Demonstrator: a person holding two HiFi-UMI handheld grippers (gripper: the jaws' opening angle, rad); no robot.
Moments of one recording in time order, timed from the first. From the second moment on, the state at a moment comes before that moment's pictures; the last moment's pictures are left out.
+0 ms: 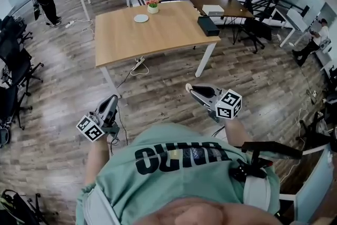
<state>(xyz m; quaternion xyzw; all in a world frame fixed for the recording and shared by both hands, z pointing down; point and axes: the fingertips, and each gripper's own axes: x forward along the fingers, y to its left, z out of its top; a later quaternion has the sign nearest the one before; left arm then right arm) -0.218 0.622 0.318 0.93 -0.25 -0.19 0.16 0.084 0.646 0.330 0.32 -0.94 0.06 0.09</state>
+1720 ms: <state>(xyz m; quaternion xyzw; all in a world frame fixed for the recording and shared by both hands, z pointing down) -0.166 0.420 0.325 0.92 -0.32 -0.17 0.15 0.119 0.375 0.346 0.24 -0.97 0.08 0.06</state>
